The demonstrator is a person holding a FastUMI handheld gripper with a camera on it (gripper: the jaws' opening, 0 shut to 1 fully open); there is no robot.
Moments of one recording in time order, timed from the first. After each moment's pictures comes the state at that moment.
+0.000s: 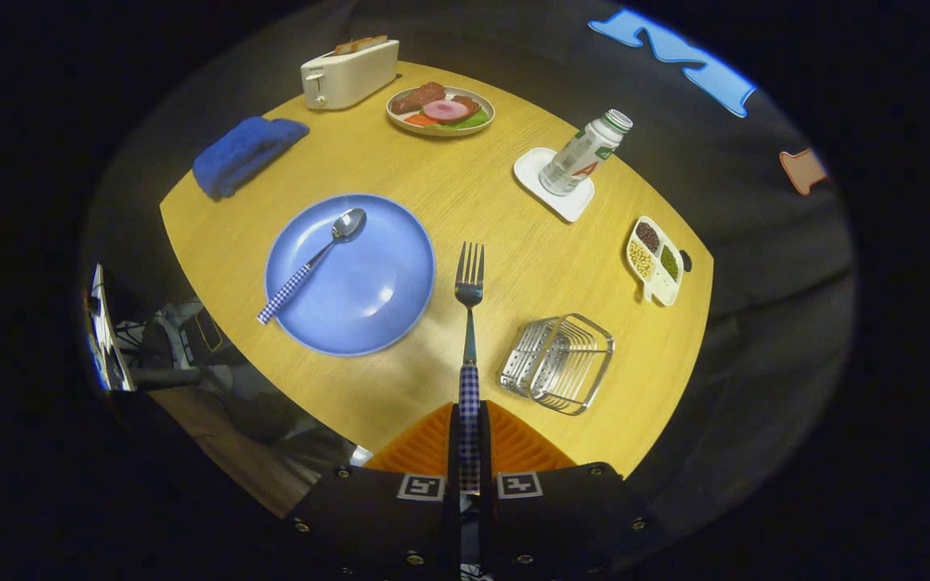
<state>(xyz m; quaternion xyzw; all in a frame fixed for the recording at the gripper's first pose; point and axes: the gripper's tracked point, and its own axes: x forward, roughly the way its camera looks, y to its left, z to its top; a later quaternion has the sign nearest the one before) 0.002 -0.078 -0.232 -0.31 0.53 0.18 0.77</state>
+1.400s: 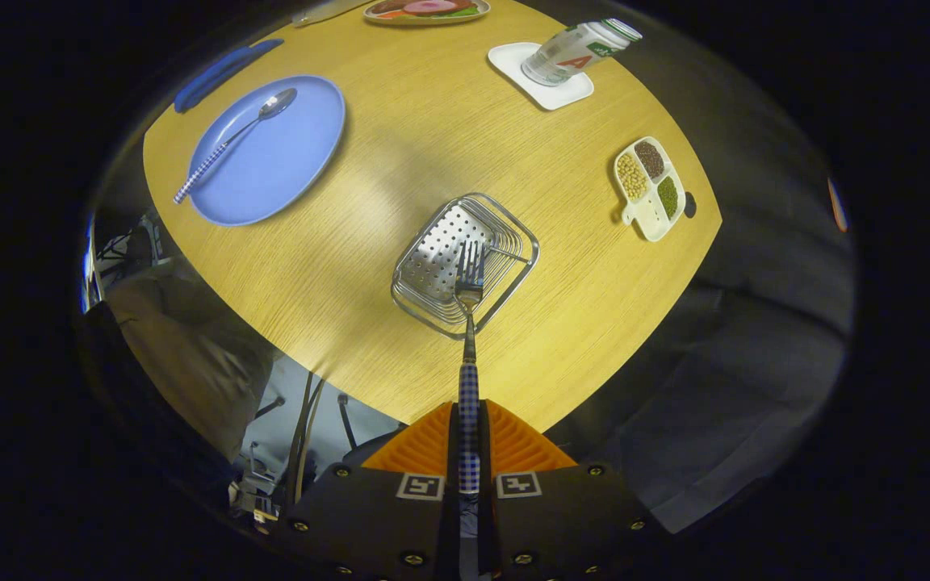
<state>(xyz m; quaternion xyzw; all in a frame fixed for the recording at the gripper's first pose) 0.030 -0.187 -0.245 -0.38 0.69 0.14 0.60</state>
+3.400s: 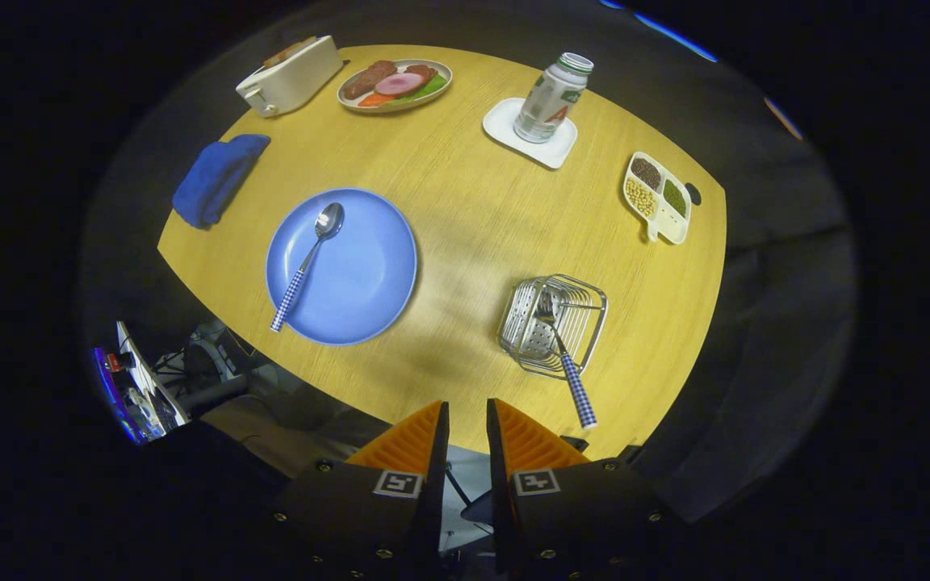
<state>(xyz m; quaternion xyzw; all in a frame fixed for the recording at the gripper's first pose) -0.003 -0.054 -0.220 -0.19 0.64 0.16 0.72</state>
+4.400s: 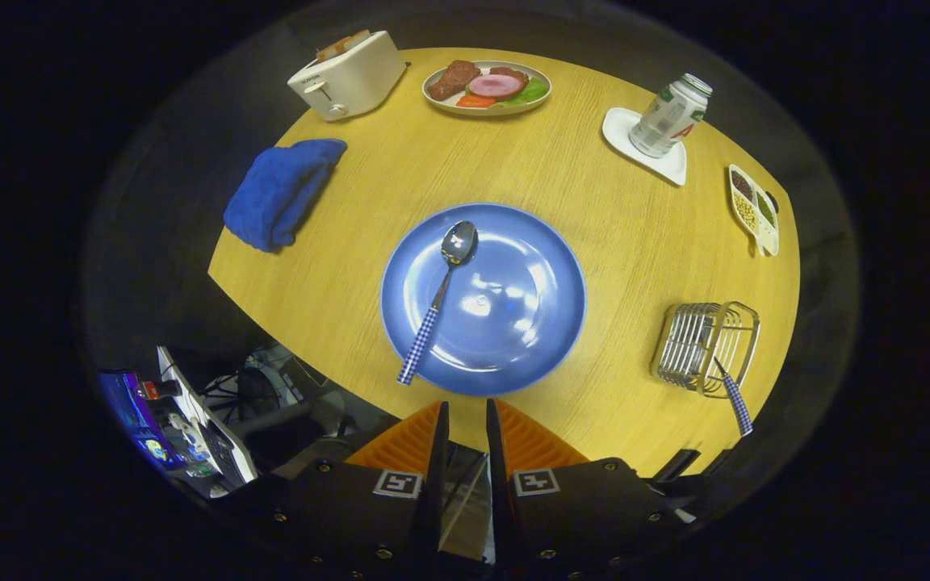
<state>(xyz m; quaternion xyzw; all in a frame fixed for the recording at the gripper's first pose) -0.033 0.099 -0.265 -0.09 0.64 0.23 0.73</state>
